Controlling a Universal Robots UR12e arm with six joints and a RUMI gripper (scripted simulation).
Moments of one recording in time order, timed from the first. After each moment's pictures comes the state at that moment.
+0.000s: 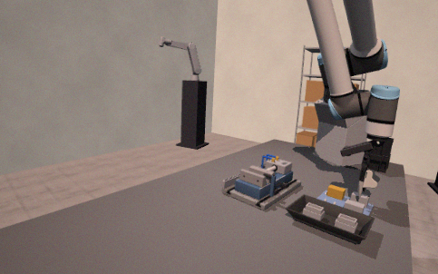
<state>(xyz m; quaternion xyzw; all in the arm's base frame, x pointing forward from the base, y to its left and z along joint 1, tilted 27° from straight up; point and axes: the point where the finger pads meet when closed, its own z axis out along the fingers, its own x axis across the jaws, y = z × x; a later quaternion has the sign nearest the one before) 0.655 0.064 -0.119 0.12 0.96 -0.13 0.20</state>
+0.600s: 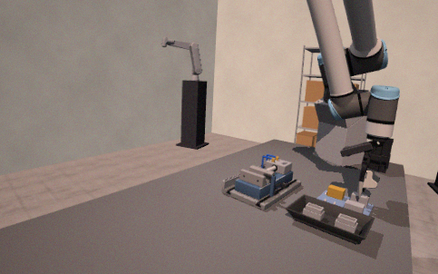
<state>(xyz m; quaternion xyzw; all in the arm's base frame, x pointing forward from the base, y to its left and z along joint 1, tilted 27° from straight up) 0.655 0.063 -0.120 0.12 0.96 -0.13 0.20</state>
